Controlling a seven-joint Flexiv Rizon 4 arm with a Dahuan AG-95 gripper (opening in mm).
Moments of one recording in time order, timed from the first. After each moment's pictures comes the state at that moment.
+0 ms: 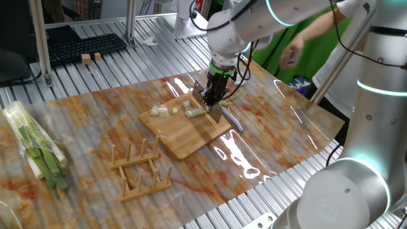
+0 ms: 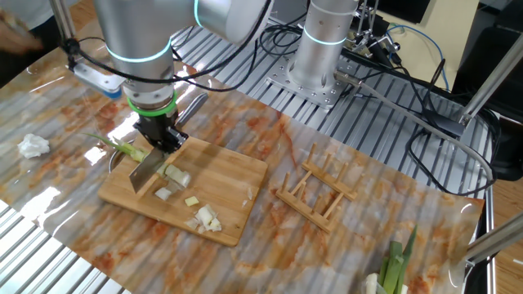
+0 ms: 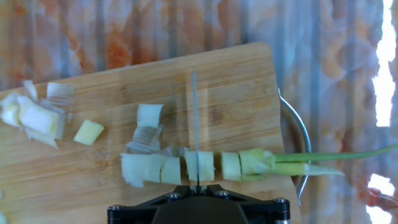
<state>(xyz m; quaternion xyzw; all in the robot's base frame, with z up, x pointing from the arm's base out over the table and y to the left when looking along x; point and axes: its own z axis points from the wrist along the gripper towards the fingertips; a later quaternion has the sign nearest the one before) 0.538 -0.150 0.040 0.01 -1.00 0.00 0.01</state>
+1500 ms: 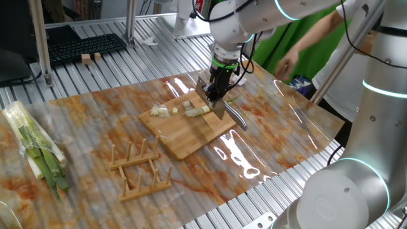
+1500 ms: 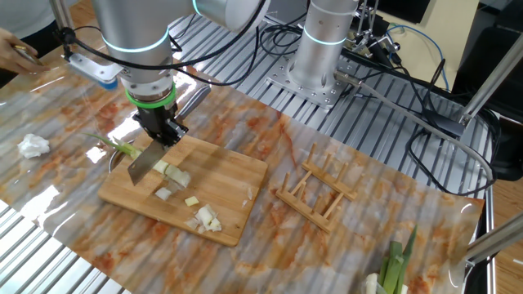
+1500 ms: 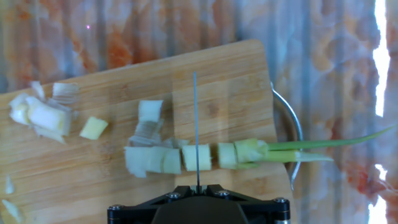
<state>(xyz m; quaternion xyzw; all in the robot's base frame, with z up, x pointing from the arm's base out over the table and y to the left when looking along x) 0.537 -0.160 0.071 0.00 -1.00 0.00 0.03</state>
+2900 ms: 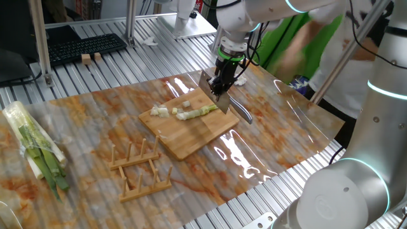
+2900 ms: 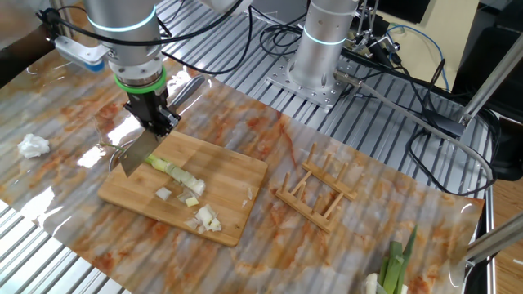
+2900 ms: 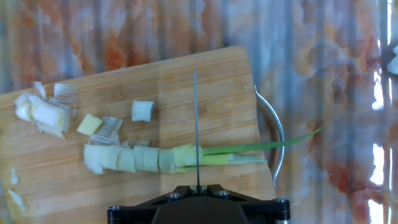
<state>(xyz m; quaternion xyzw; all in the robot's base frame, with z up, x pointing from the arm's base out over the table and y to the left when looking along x) 0.536 -0.167 0.095 0.01 -1.00 -0.01 0.03</state>
